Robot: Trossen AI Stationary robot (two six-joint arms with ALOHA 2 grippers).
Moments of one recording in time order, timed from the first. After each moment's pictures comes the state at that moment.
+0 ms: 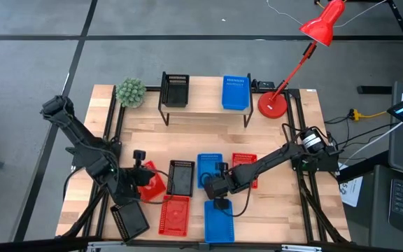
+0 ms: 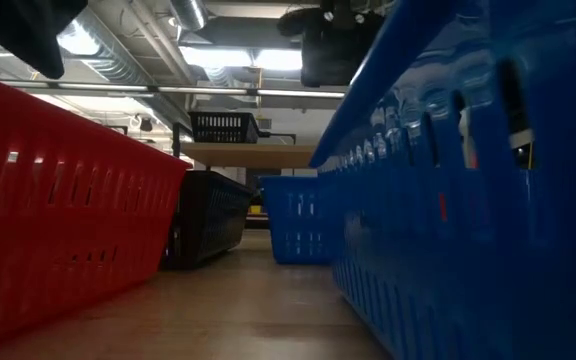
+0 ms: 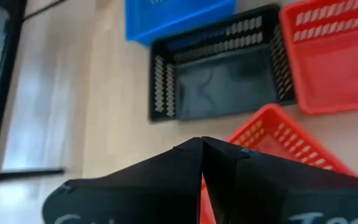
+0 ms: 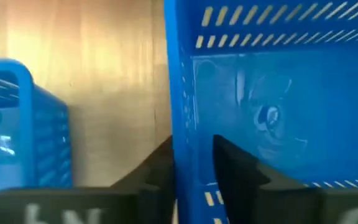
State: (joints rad) left arm -0.81 1.19 0.85 -0.72 -0.71 -0.44; right arm 0.41 2.00 1.37 -0.58 0.17 0.41
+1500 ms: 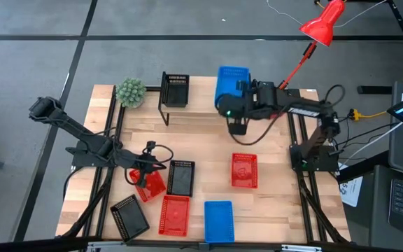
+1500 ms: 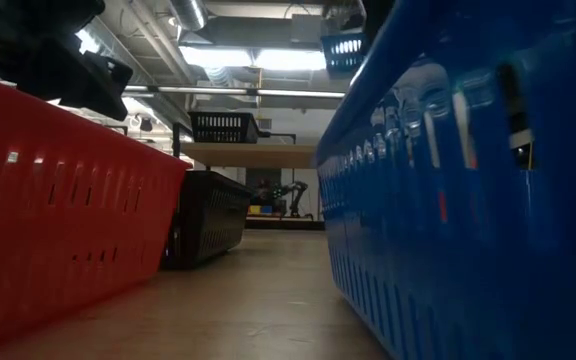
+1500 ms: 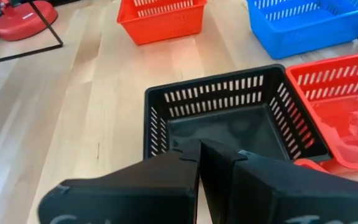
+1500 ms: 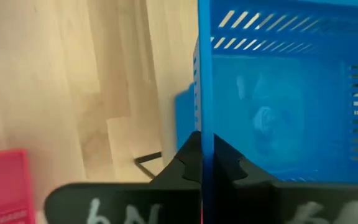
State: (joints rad) left arm -0.47 0.91 0.35 0.08 -0.40 -0.02; right arm -0.05 1.75 1.99 -1.45 0.53 -0.09
